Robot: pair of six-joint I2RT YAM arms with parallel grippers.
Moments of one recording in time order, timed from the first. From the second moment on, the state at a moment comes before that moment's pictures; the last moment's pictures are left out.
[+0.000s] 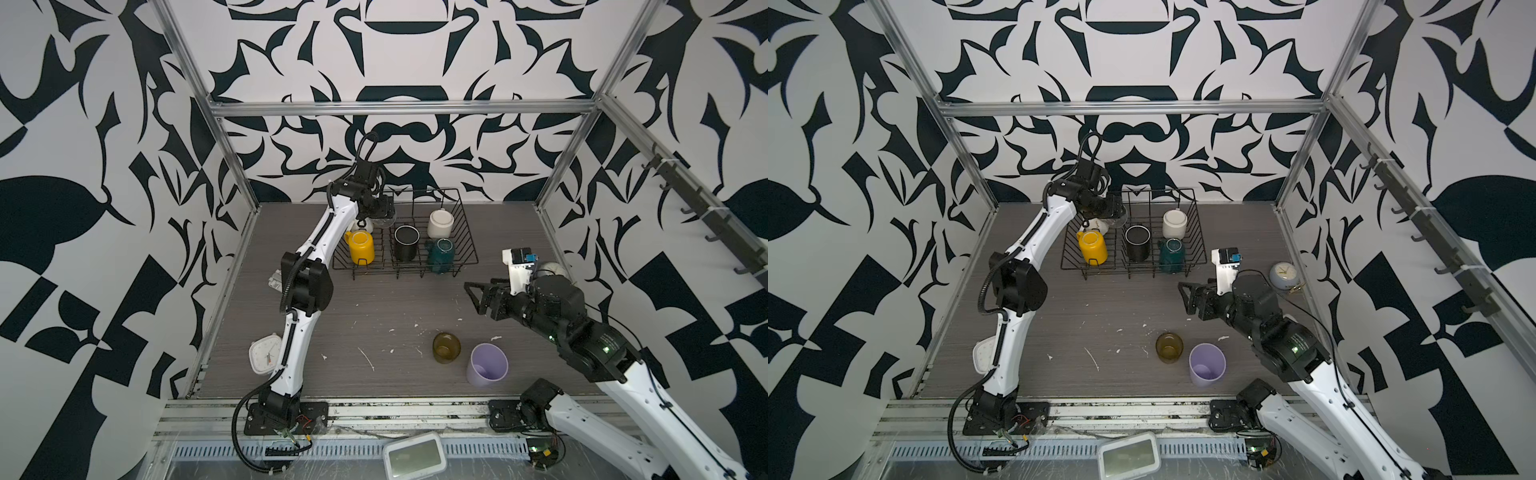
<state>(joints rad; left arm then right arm) -0.40 2.39 2.48 -1.01 0.14 -0.27 0.58 0.68 0.90 -0.66 -0.01 0.47</state>
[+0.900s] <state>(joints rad) -0.41 2.52 2.49 -0.92 0.12 -0.27 0.58 0.71 0.88 -0.65 -0.03 0.47</state>
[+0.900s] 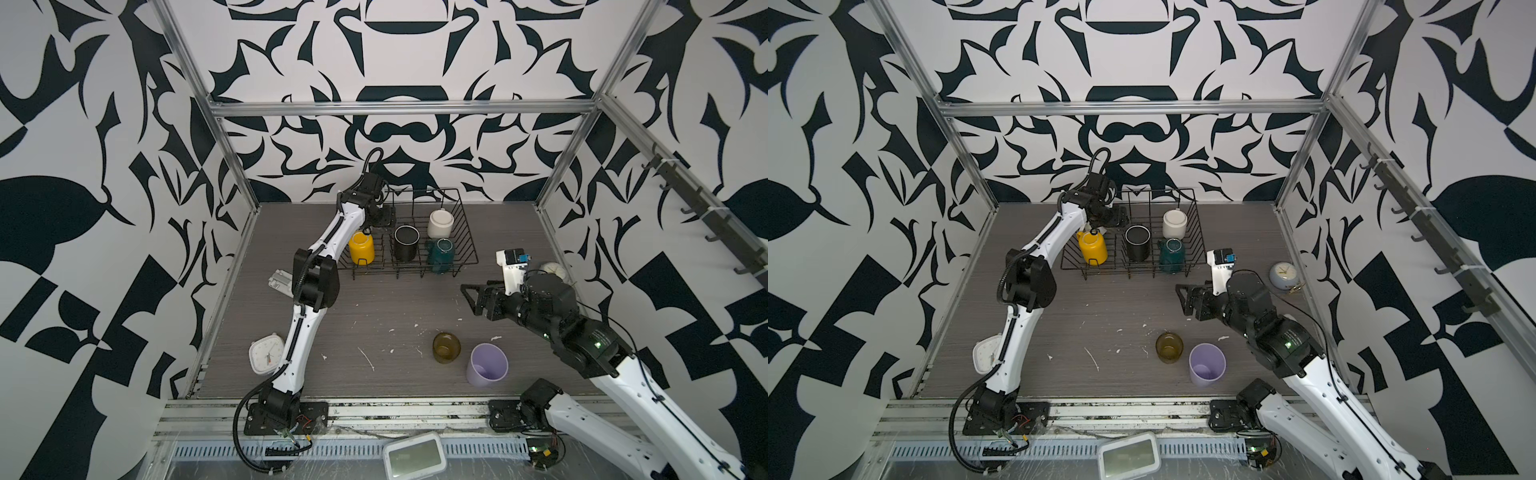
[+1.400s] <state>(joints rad) -0.41 2.52 2.48 -0.90 0.13 -0.25 0.58 0.72 0.86 -0.62 -0.05 0.47</state>
